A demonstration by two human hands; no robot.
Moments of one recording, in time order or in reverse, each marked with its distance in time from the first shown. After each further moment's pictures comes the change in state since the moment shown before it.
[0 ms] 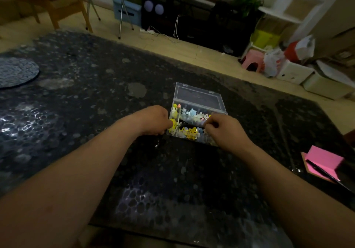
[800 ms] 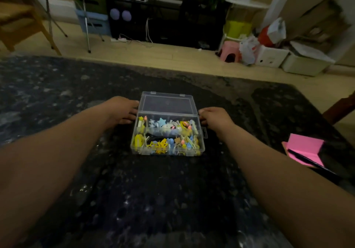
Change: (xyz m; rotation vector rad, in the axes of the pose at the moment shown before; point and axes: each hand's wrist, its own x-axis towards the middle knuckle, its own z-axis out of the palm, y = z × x) left_hand 0.102 0.021 -0.018 -0.576 0.086 -0.209; right_hand 0.076 0.088 -0.004 0.747 0.088 0.601
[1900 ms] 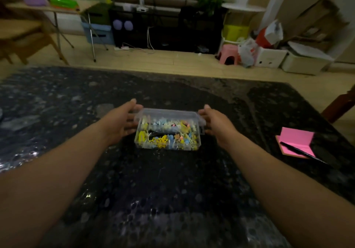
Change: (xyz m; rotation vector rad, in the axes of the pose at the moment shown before) left_hand -0.059 -0.025 0.000 -0.349 -0.050 0.036; right_hand -0.078 -0.009 -0.009 0.220 -0.039 0.036
